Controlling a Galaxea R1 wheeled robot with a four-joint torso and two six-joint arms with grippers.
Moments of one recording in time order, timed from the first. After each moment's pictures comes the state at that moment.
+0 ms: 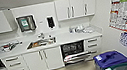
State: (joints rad) left arm 1.52 2.96 -2.68 0.43 -0.11 -0.42; right arm -1.55 2.82 -2.52 0.13 0.12 -0.01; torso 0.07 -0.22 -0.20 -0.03
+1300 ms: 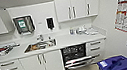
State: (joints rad) left arm 1.52 2.94 -2.69 0.43 -0.11 -0.42; right arm -1.55 2.83 -2.53 0.13 0.11 -0.01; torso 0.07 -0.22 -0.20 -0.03
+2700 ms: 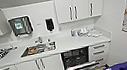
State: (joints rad) left arm 1.52 2.94 -2.69 0.43 -0.11 -0.42; right arm -1.55 2.83 -2.54 0.13 0.11 -0.01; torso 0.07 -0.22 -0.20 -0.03
